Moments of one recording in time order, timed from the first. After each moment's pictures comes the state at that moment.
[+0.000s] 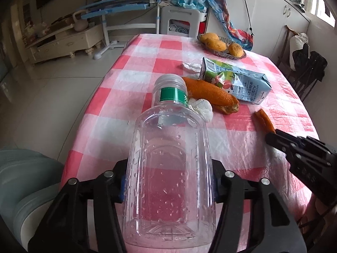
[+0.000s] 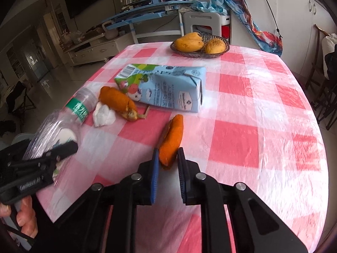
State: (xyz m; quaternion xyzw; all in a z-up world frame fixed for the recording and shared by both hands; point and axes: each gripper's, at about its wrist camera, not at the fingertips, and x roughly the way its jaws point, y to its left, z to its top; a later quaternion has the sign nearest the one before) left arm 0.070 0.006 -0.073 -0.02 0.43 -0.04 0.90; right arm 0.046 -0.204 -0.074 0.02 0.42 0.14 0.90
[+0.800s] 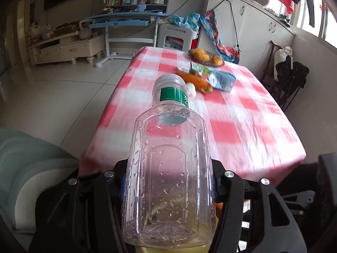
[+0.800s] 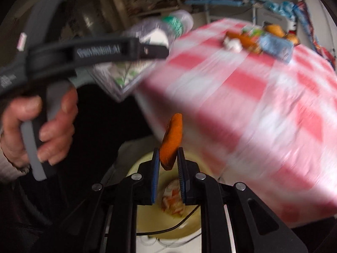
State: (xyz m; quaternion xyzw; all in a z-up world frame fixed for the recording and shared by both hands) left arm -0.080 0.039 -0.050 -0.05 0.38 -0.06 0.92; right arm -0.121 -0.135 -0.088 -0.06 0.45 0.34 0.82
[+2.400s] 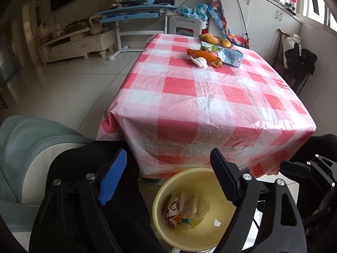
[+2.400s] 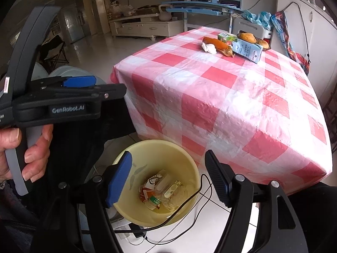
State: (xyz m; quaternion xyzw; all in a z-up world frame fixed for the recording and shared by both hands) left arm -0.127 0.049 -0.074 -0.02 0.40 -0.02 0.92; right arm -0.162 -0.147 -0.079 -0.09 0.42 0.25 0.87
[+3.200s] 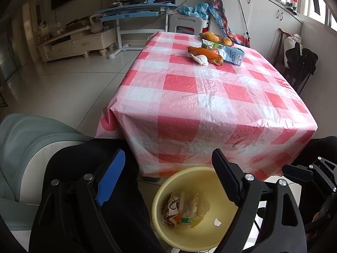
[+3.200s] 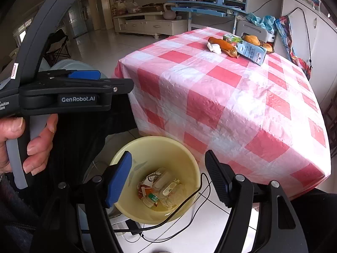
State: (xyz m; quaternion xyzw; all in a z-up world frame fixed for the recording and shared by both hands) left arm -0.126 0.046 -0.080 -0.02 0.40 -0.01 0.92; right arm -0.170 -0.142 -0.080 -0.10 0.41 0.25 0.87
